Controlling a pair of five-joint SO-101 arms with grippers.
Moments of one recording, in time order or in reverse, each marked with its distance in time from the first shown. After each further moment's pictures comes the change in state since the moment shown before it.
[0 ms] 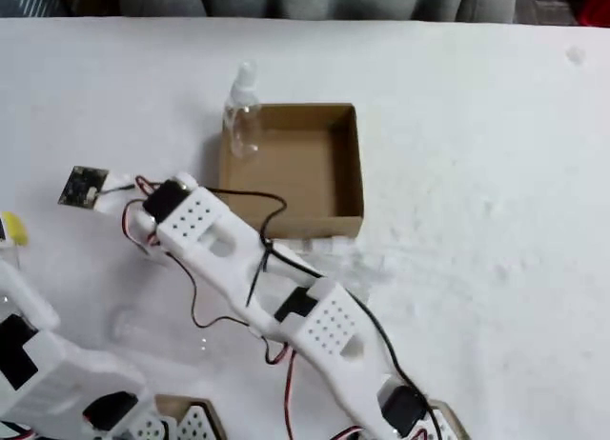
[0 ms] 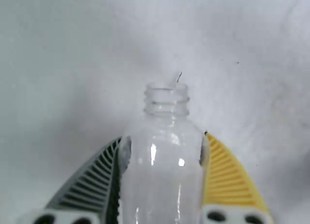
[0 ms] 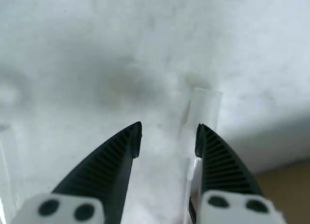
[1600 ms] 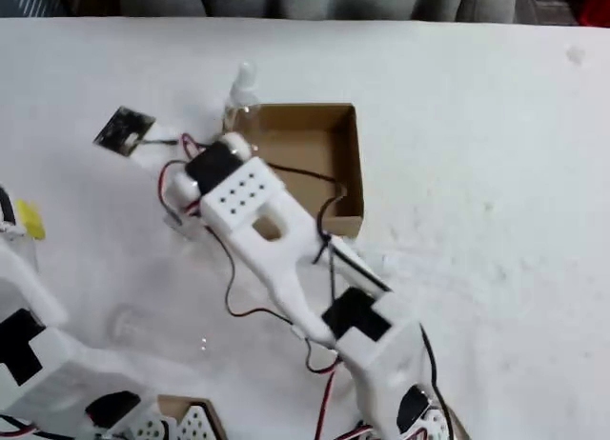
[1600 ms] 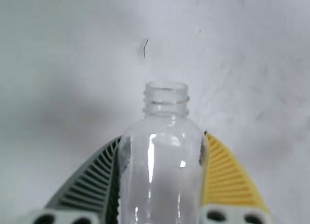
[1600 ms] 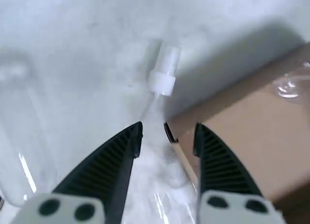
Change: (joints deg) left arm 4.3 0.0 -11.0 19.0 6.5; right arm 5.6 -25.2 15.7 5.8 -8.1
